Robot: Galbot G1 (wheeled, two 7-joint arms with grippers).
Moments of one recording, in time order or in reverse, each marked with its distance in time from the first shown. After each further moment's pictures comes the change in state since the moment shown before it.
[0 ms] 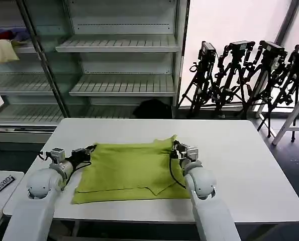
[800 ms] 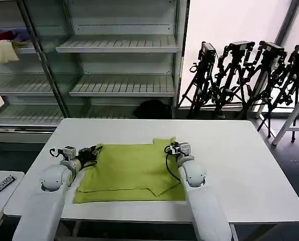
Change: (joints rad) left arm -0.135 -0.051 0.082 0.195 0.139 0.010 0.007; right arm 0.167 0.063 0.010 -0.300 -0.088 0.004 0.004
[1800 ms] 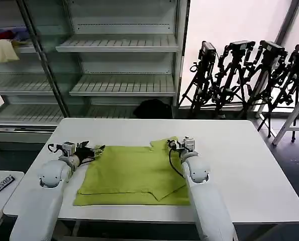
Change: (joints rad) left arm -0.020 0.018 0.019 -0.018 0.036 0.002 -0.021; right arm 0.035 -0.006 0.026 -0.020 0.045 0.000 0.021
